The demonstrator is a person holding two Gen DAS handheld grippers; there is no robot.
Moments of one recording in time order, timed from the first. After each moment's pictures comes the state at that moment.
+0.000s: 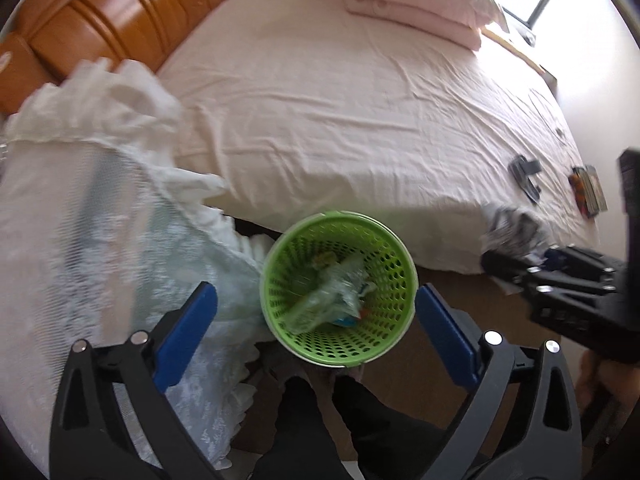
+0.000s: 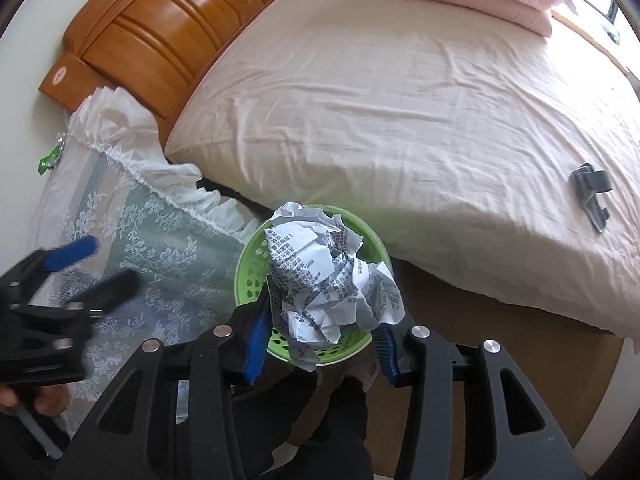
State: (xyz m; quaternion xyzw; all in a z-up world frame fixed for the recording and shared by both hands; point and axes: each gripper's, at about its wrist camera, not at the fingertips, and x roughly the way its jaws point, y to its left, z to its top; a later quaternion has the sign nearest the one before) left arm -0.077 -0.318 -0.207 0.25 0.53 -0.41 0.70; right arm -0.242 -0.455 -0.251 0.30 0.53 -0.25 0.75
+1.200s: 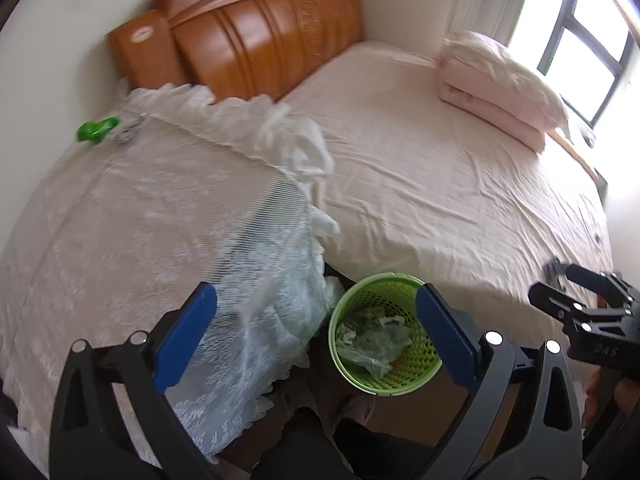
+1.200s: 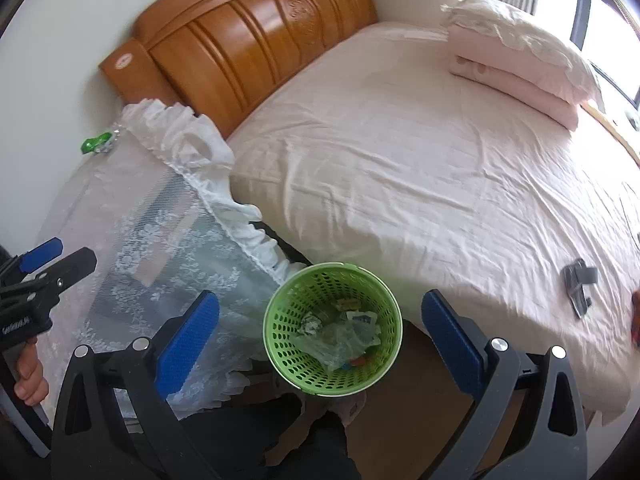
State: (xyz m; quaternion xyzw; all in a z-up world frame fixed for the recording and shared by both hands) left arm -0.044 -0.223 -0.116 0.14 0.48 -0.29 0.82; right arm -0.199 -0.418 -0.150 0.19 0.49 -0.21 0.82
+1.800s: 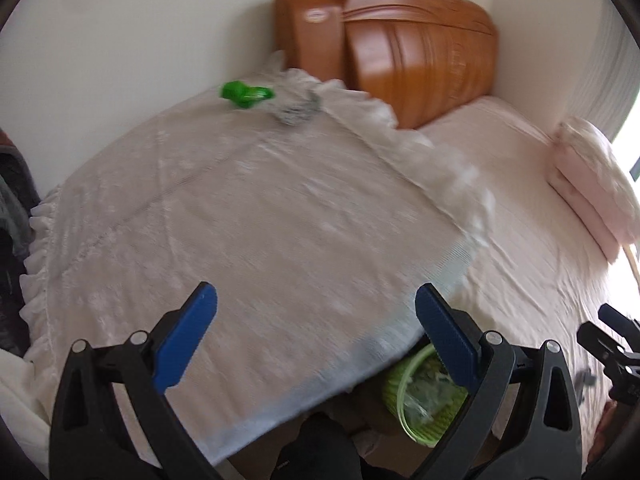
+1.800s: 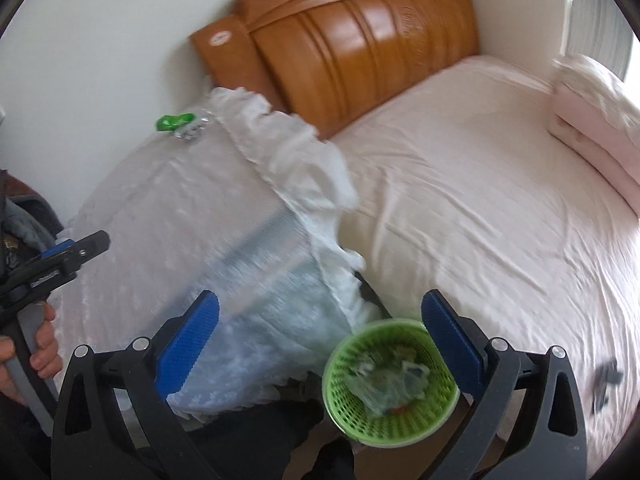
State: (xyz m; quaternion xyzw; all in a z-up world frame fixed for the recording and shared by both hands) left arm 0.056 -0.102 -0.110 0.04 0.48 -0.10 0.87; right arm -0.055 -0.355 -0.137 0.13 0.49 -0.06 0.86
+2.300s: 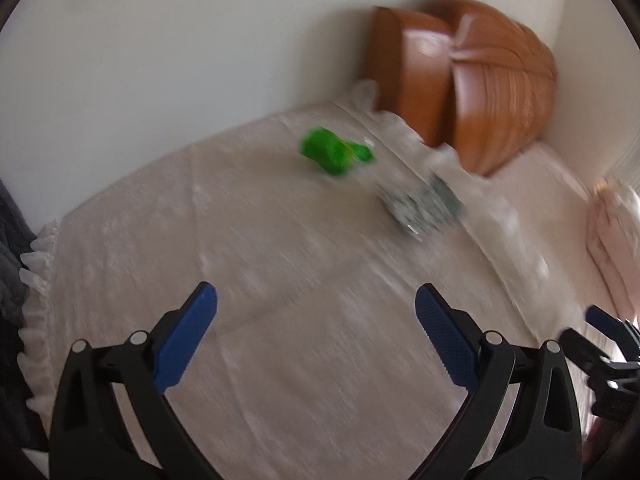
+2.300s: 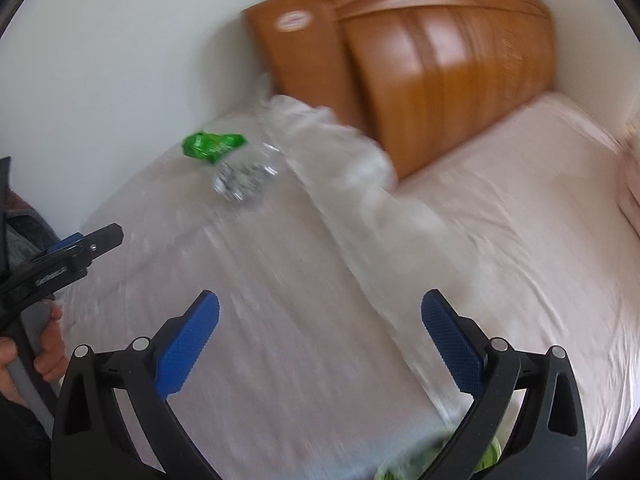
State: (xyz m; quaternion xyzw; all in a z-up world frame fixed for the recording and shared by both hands) left arm 0.255 -0.018 -0.128 0.00 0.48 -0.04 0.88; right arm 0.195 -0.263 -0.180 0.08 0.50 0.02 0.86
